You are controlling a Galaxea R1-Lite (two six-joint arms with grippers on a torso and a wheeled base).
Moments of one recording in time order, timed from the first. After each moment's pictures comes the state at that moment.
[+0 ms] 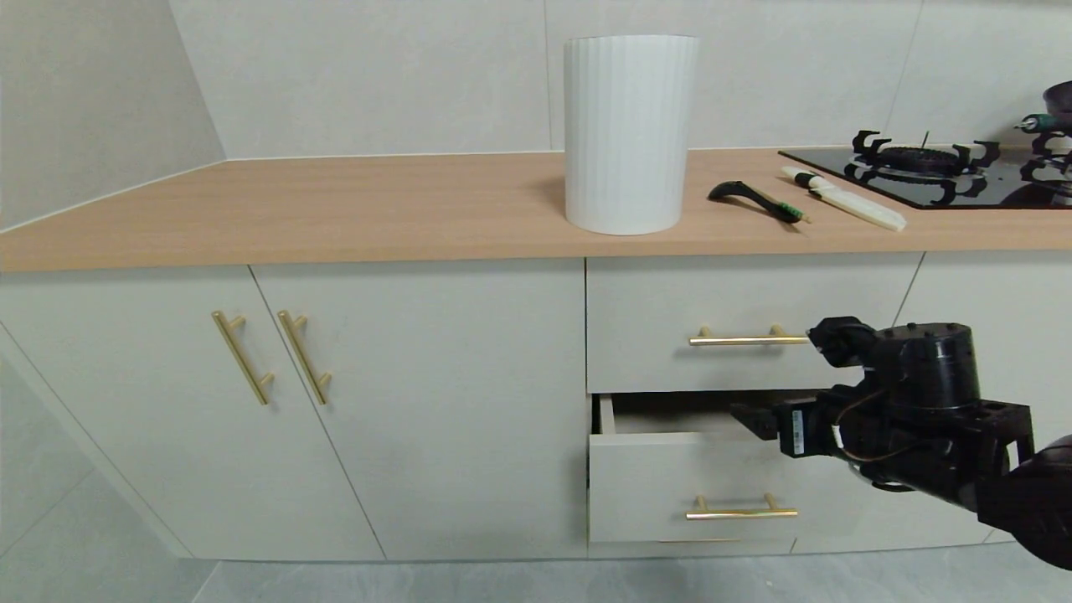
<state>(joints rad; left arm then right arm) 0.00 0.00 0.00 0.00 -0.02 0.00 0.38 1.78 -0.60 -0.73 -0.11 0.15</state>
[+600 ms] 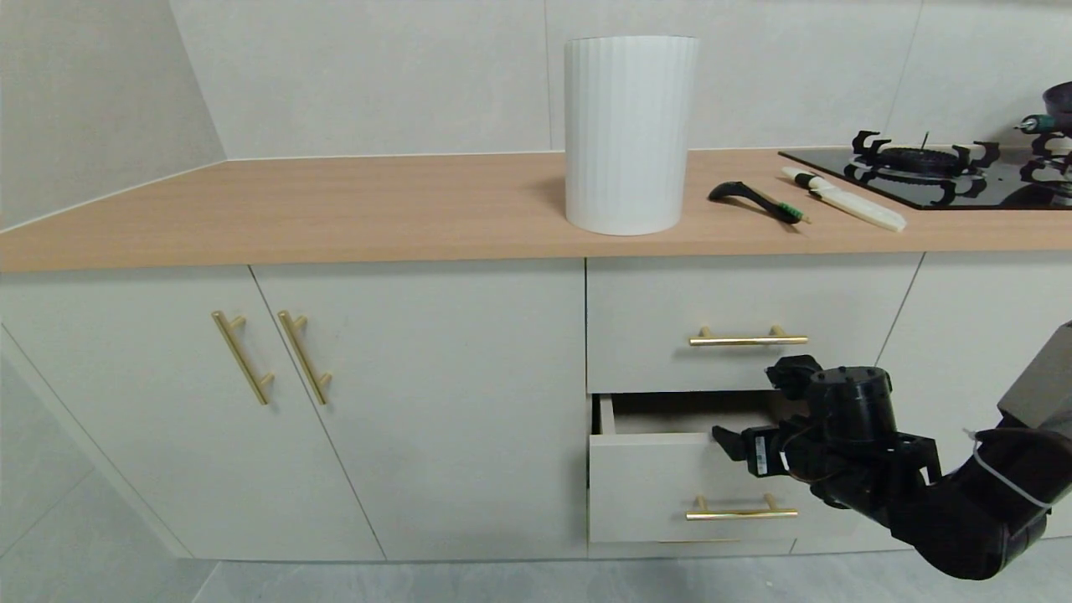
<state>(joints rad) 0.00 0.00 0.00 0.00 -0.02 0.00 0.38 2.05 -0.58 -0.95 -0.17 0.14</state>
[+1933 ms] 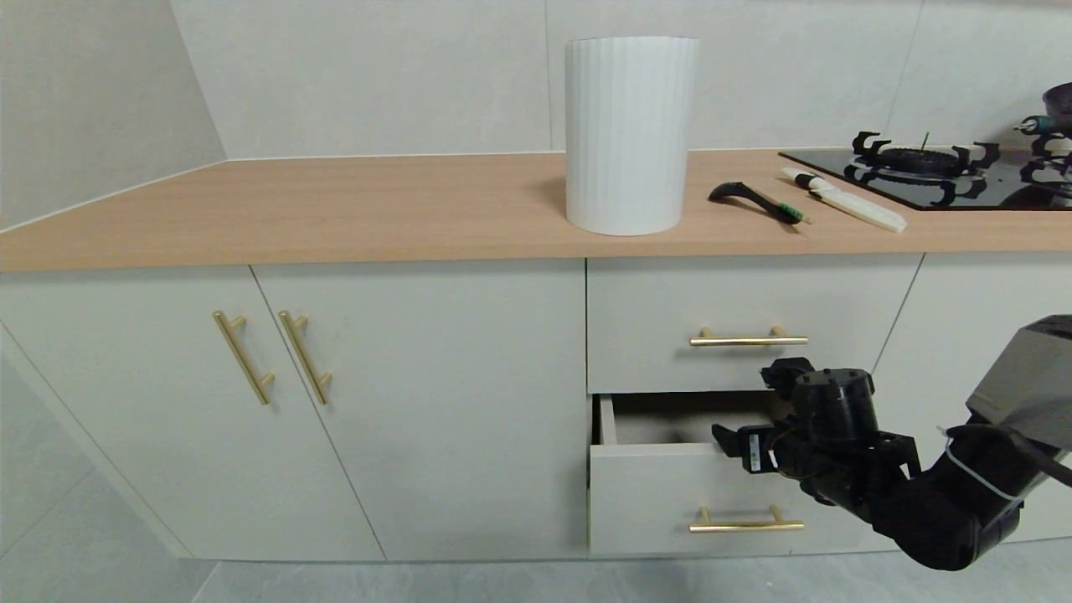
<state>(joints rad) 0.00 0.00 0.00 0.00 -0.02 0.00 0.38 2.11 -0.61 -0.93 -0.22 0.17</state>
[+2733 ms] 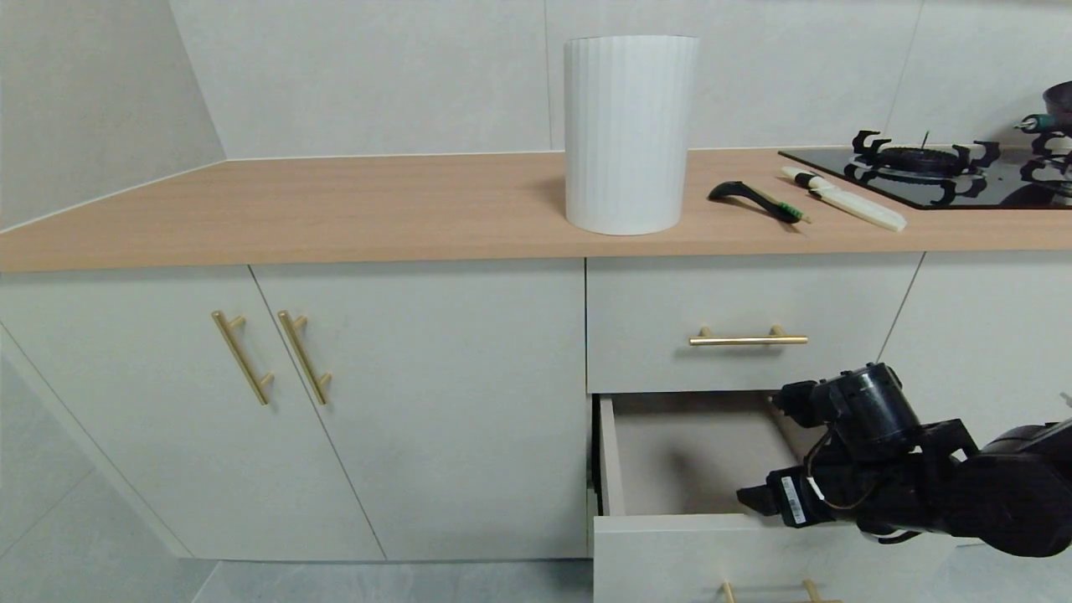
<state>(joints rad) 0.00 0.00 0.00 0.00 -0.02 0.00 0.42 1.84 -0.66 -0.32 -0.14 0.15</state>
